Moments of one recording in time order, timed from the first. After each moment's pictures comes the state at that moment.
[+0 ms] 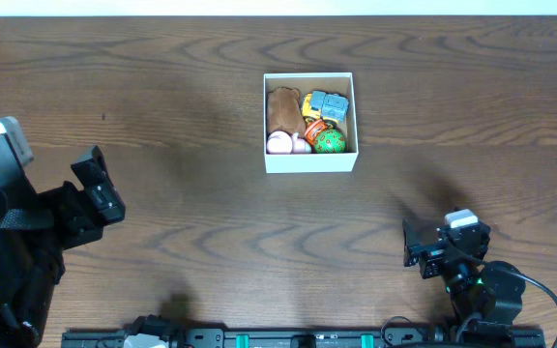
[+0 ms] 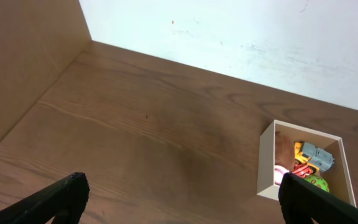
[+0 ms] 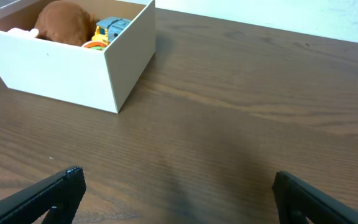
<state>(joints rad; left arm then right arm) -0.18 1.05 1.99 -1.49 -0.32 -0.31 -0.11 0.02 0.15 -0.50 -0.30 -0.14</state>
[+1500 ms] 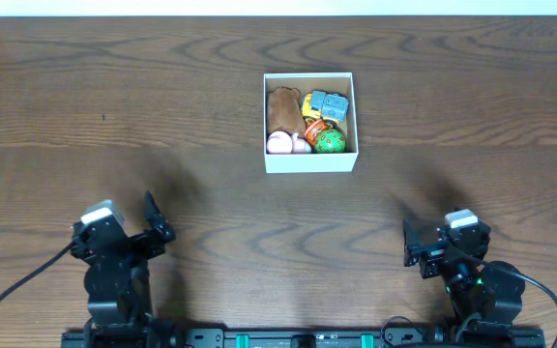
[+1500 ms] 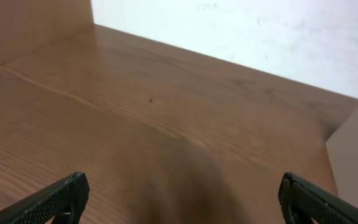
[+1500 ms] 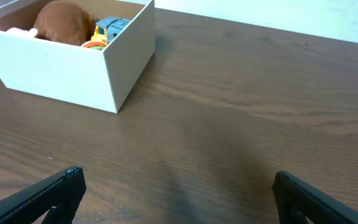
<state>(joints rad) 0.01 0.16 0.30 -0.43 -0.24 -0.22 -0.11 0.01 0.14 -0.50 -0.30 -0.14</state>
